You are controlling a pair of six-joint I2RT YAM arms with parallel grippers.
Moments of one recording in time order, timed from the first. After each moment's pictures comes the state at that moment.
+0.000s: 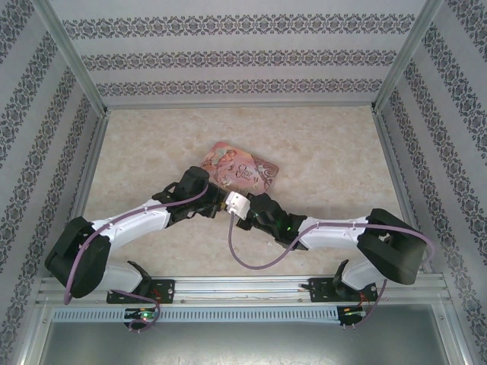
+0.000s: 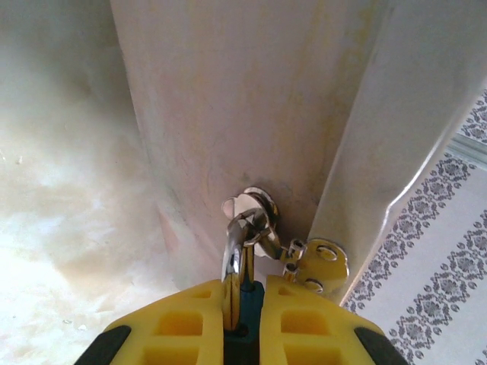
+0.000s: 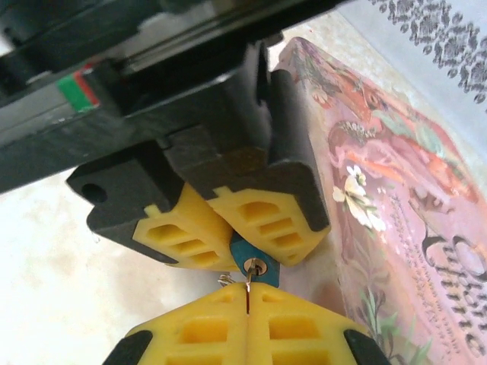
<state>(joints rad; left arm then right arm) -0.60 1.36 0.71 -0.10 0.21 -1.73 1.00 1.47 0.58 0.45 0.13 -0.26</state>
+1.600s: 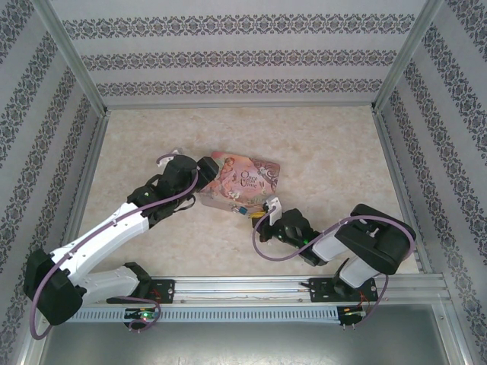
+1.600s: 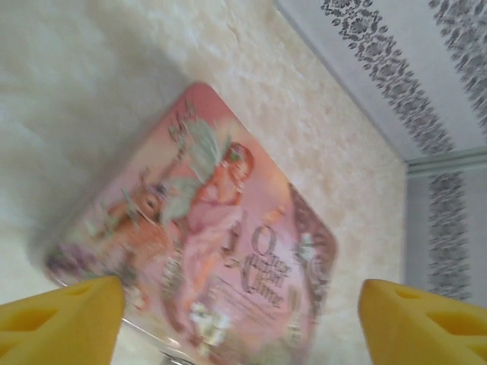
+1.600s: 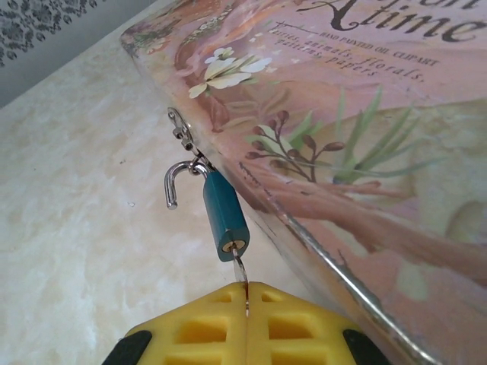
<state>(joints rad) -0.62 1.13 0.89 -0.39 -0.24 -1.11 0.83 1.57 0.17 1.03 -0.10 0.37</state>
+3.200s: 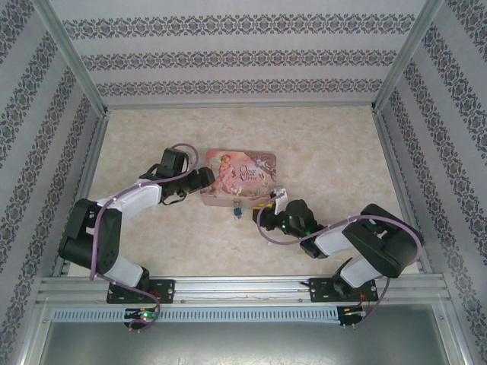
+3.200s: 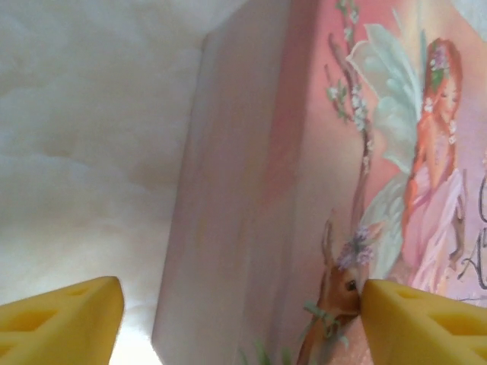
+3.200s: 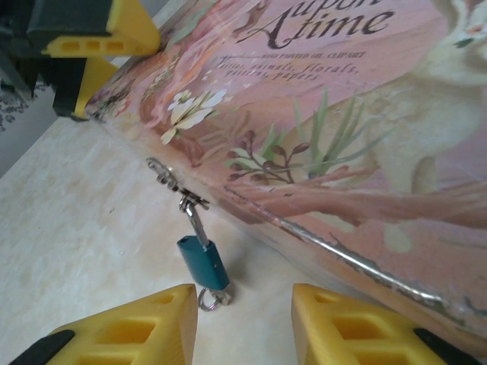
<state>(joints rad) -0.28 1.52 0.83 -0.18 0.29 -0.67 0.69 1.52 0.22 0.92 -0.18 0.50</state>
